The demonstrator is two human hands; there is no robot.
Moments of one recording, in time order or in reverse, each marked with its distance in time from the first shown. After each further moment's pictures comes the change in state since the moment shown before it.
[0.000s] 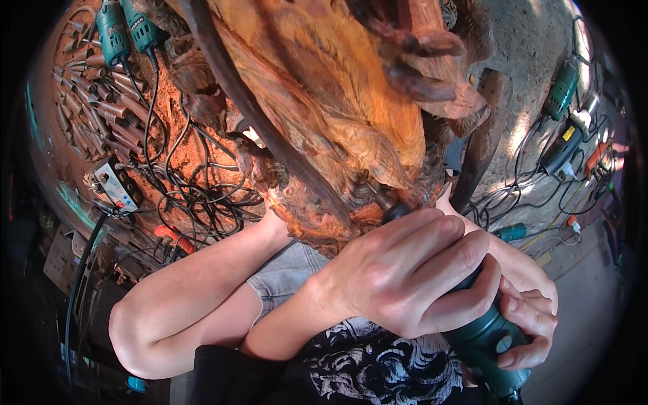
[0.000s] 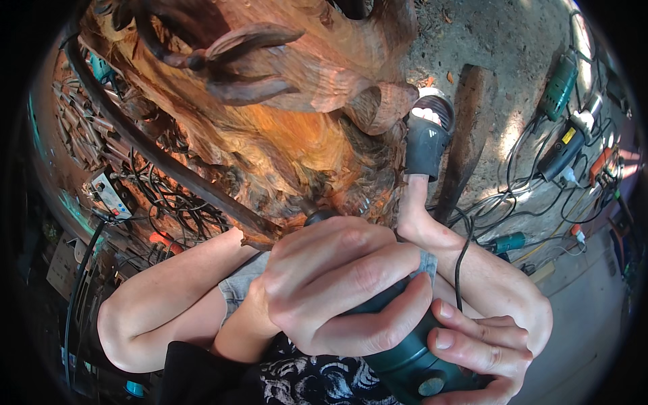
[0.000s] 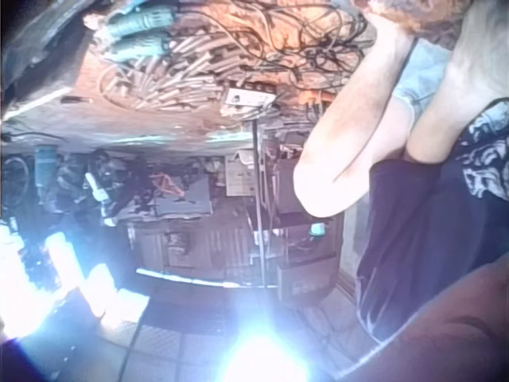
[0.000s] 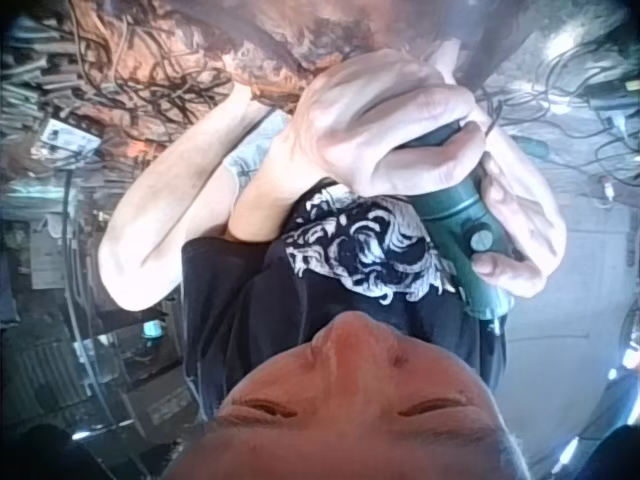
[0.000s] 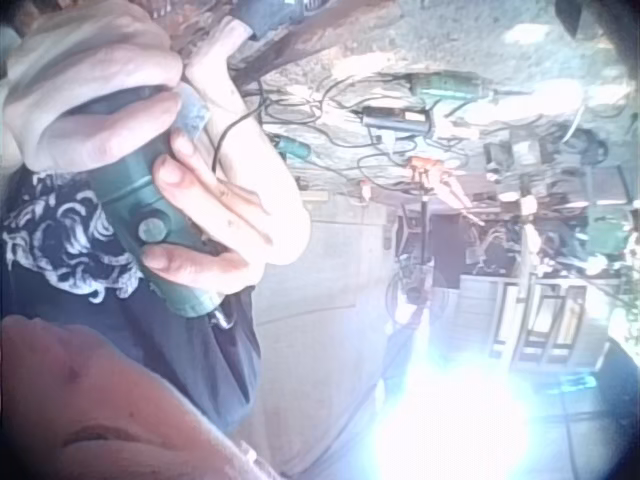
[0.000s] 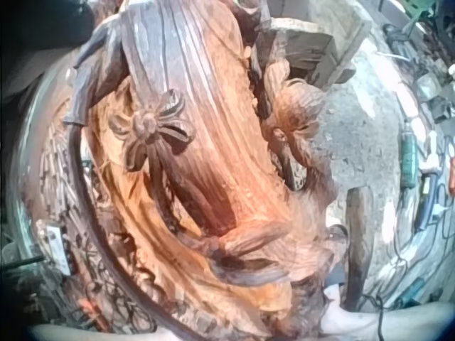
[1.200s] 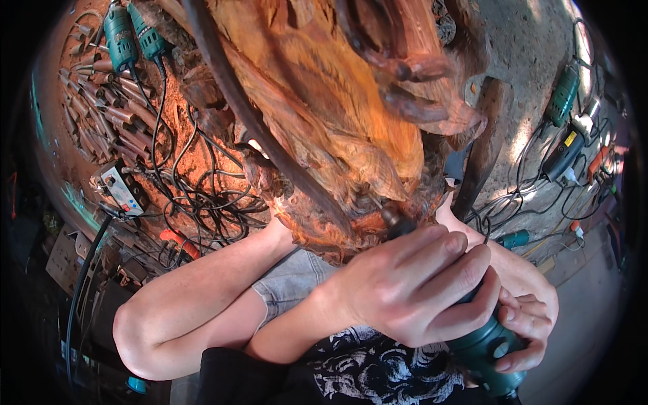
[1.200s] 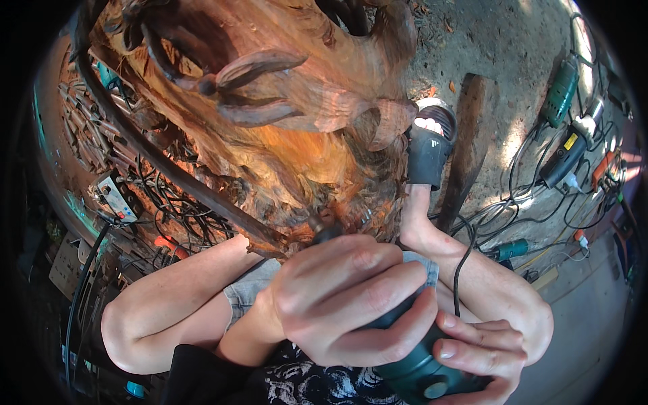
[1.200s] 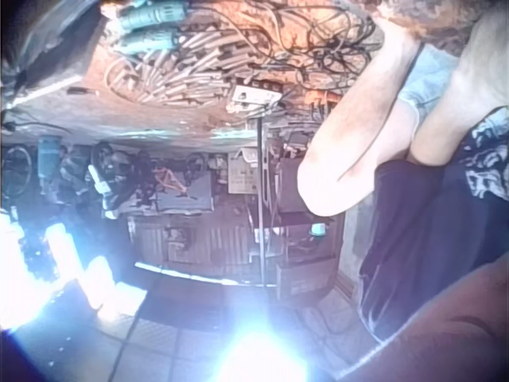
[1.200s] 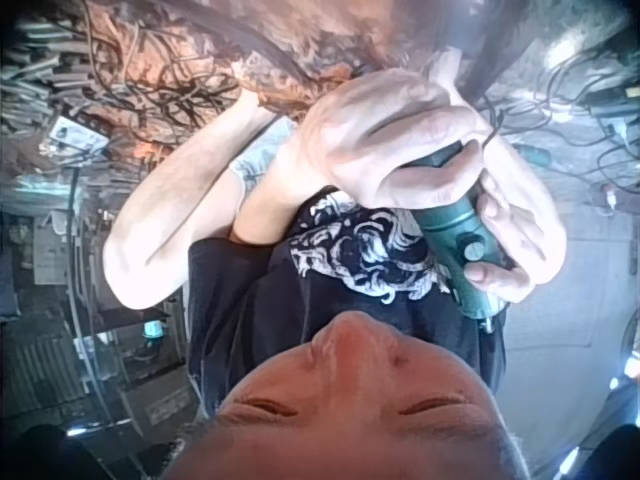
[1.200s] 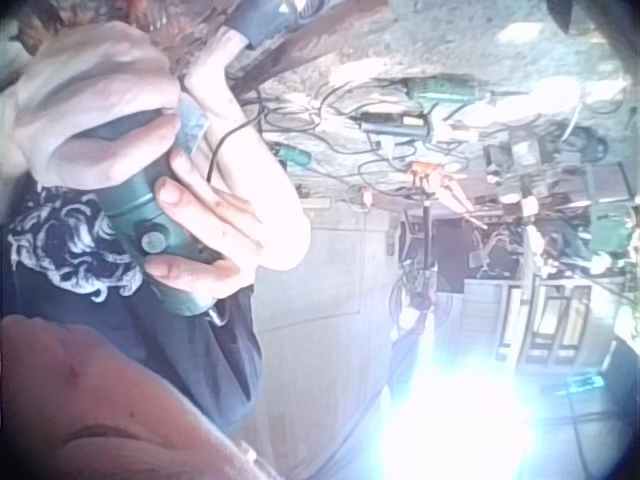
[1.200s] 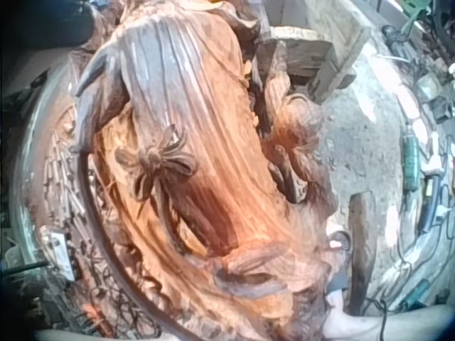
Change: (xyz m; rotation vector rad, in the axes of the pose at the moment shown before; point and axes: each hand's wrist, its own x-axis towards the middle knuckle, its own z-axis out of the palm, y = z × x) left_hand 0.003 0.007 -0.001 0.049 -0.067 0.005; right_hand 0.014 0.000 -0.023 0.153 -0.144 0.106
